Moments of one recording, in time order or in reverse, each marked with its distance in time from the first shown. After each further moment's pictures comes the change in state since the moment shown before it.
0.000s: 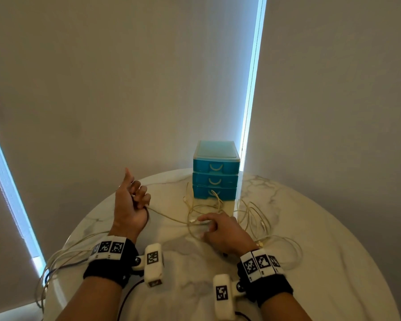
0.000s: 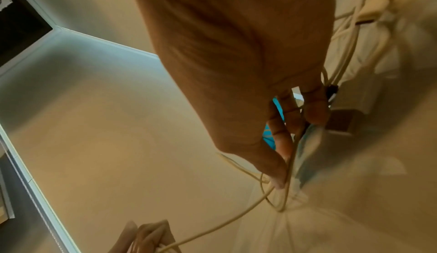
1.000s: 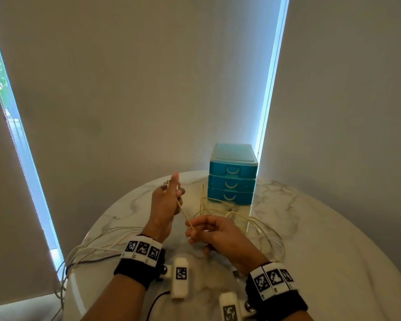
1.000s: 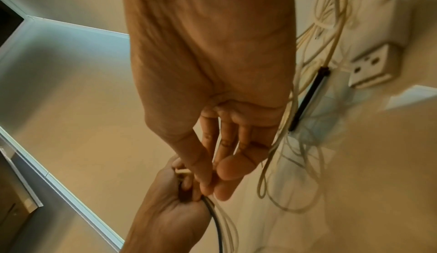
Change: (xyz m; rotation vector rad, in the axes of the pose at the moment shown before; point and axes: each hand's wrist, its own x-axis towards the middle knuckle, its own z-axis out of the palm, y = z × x) left_hand -0.008 -0.030 0.019 0.666 0.065 0.024; right_hand -0.019 -0.049 0.018 0.741 -0.165 -0.148
